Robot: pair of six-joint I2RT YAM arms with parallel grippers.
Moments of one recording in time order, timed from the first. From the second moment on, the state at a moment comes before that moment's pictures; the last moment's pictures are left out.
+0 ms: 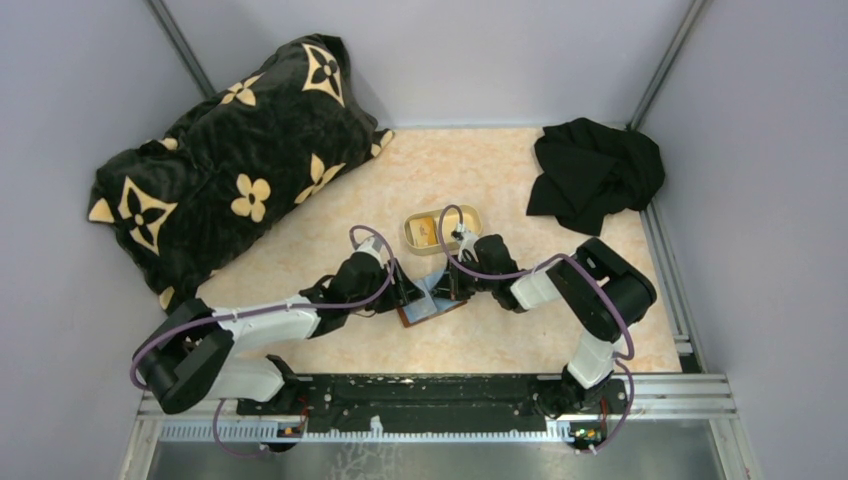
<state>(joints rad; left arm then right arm) -0.82 1.31 0.44 0.25 0.02 -0.98 0.65 1.73 0.53 0.61 -0.50 0.61</state>
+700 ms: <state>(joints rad) -0.82 1.28 0.51 0.20 0.02 -0.96 0.64 1.74 0.53 0.62 -0.49 0.62</state>
